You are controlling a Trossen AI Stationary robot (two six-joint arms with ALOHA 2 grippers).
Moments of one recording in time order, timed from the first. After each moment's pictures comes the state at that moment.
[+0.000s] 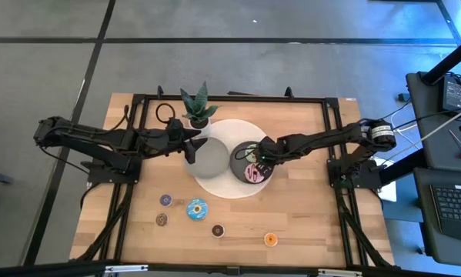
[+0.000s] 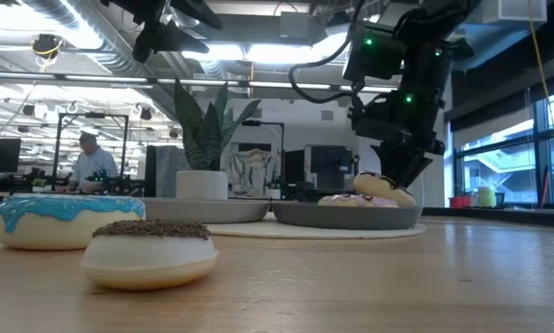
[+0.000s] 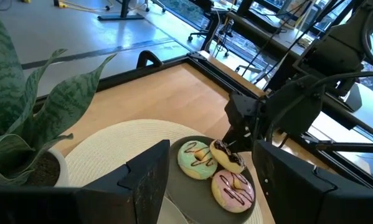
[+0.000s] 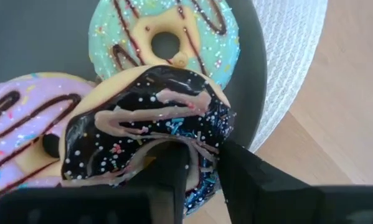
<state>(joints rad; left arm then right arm) -0.09 0.98 0.76 -0.13 -0.56 -0.62 -0.04 1.64 0.94 -0.62 0.23 0.67</state>
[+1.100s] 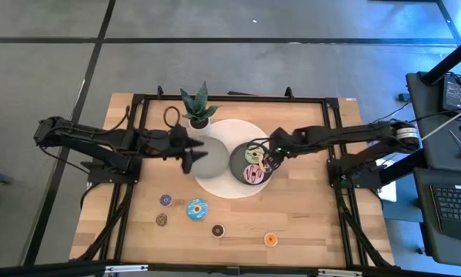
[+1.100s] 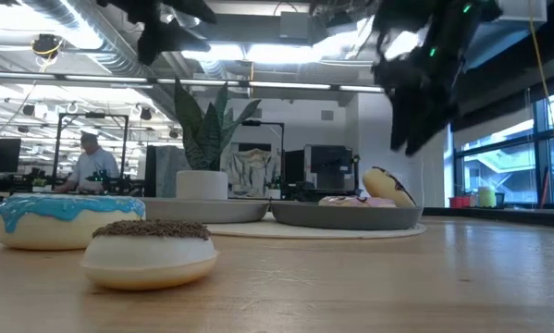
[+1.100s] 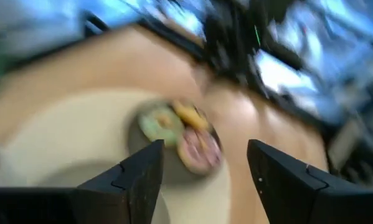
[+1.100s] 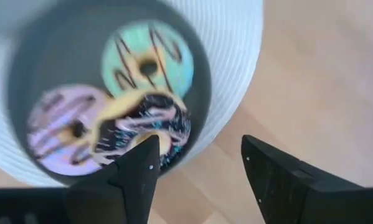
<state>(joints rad) -0.09 0.98 0.76 -0.19 -0.29 -0.55 -0.05 1.36 0.94 -0.77 0.25 0.70</state>
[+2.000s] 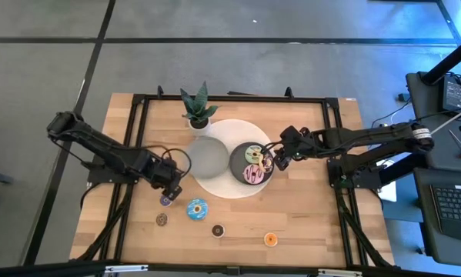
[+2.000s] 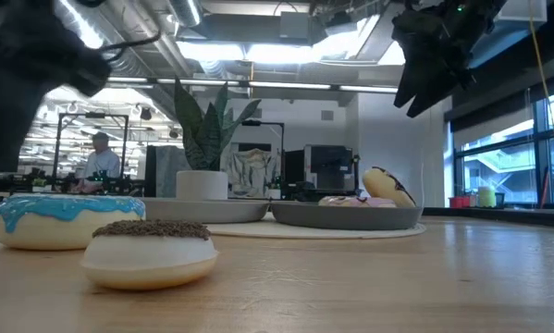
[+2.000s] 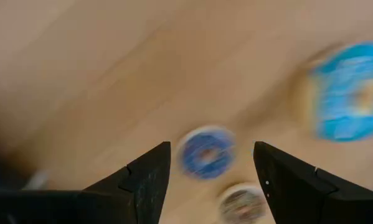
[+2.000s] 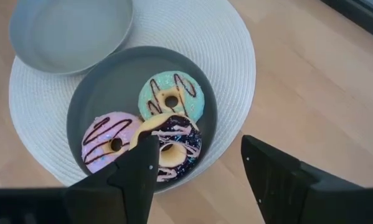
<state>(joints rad) -0.36 1.21 0.76 -0.95 0.03 -1.35 0.06 1.18 0.94 -0.78 0.38 0.73</state>
